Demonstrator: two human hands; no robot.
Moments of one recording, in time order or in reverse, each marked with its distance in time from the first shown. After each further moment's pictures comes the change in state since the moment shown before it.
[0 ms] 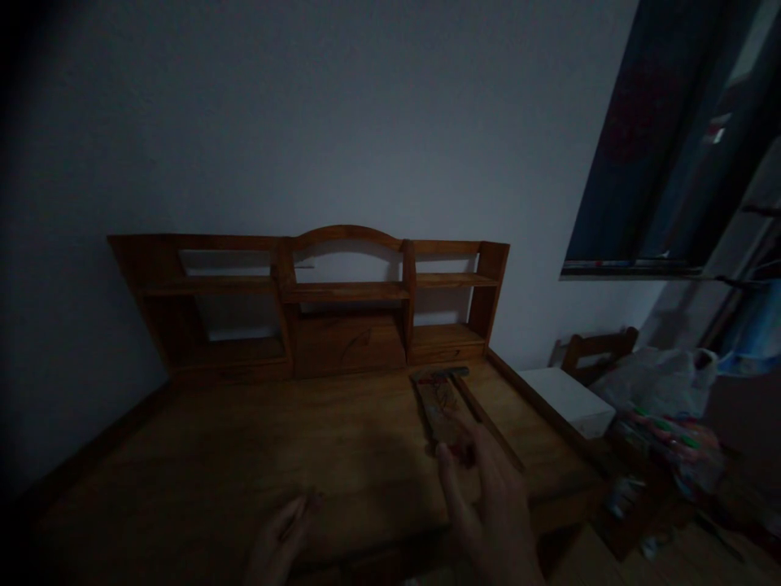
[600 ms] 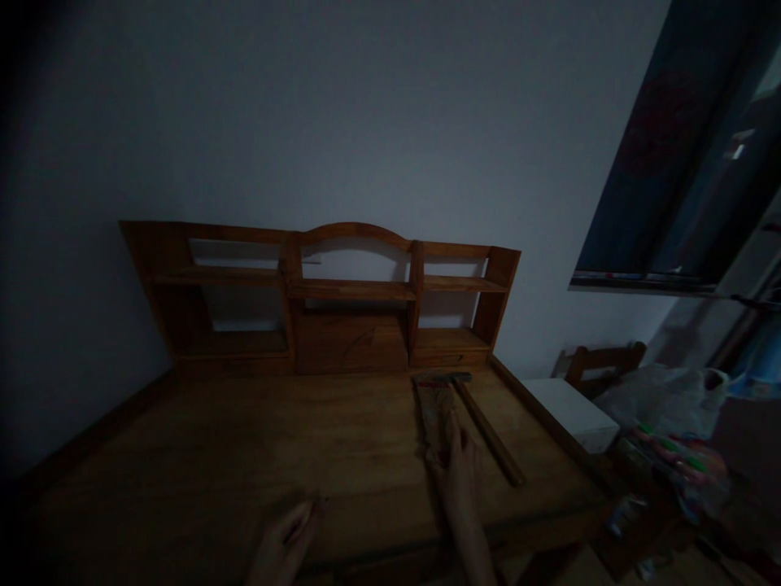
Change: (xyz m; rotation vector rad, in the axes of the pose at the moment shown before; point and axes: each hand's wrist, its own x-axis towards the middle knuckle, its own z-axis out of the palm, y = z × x) left_hand -0.005 -0.006 0.015 0.028 -0.052 0.140; right_hand 0.000 0.064 0.111 -0.170 -0.114 0.026
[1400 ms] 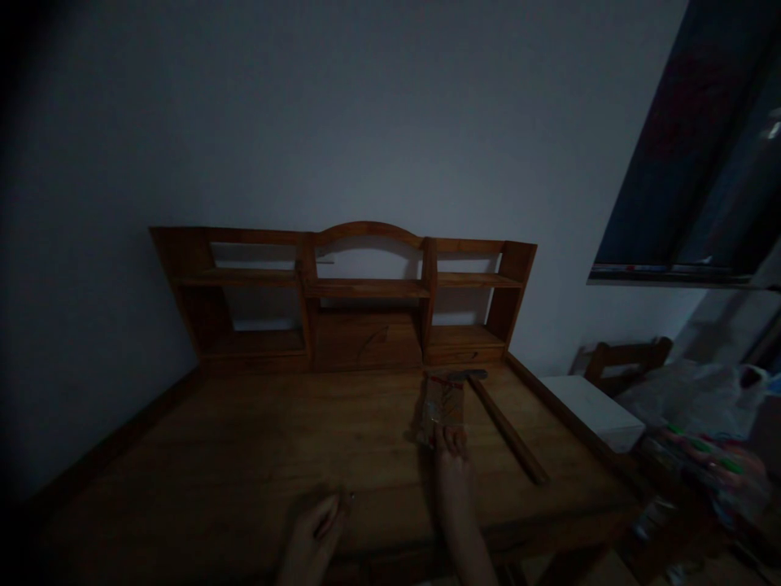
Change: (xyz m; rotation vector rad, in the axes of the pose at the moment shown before) left_hand 0.001 -0.017 0.004 0.048 -0.039 0.083; right_hand -0.015 -0.044 0.009 -0.312 -0.222 -0.161
